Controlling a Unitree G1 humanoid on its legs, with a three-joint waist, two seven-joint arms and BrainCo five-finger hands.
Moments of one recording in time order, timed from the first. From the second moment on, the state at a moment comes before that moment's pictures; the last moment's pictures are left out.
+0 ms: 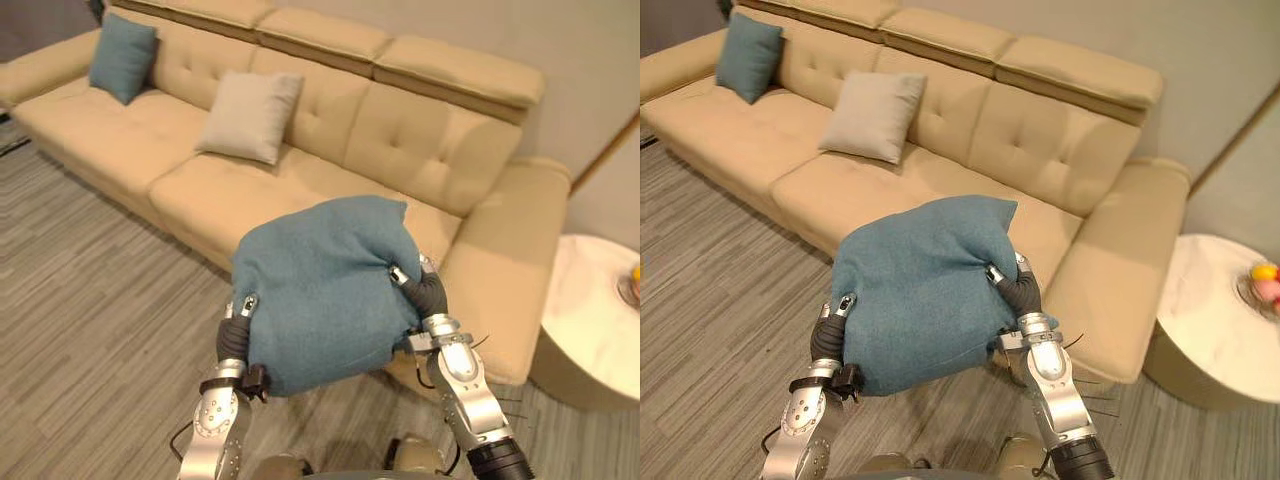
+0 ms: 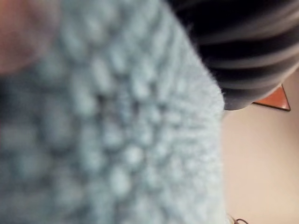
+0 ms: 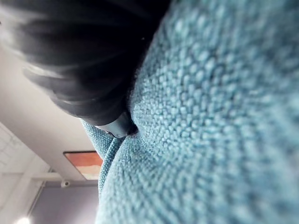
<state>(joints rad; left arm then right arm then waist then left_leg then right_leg) 0.25 0.14 -0.17 -0.03 -0.34 -0.26 0.13 -0.01 -0.13 0.21 0.02 0.19 -0.24 -0.04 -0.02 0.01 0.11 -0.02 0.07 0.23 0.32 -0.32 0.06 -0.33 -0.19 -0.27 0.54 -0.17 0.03</state>
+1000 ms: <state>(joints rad) 0.25 0.08 -0.17 0.11 -0.34 -0.25 0.07 0.12 -0.12 0.18 -0.04 0.15 -0.22 -0.04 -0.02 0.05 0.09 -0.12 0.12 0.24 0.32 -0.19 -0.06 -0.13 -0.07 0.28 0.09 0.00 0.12</state>
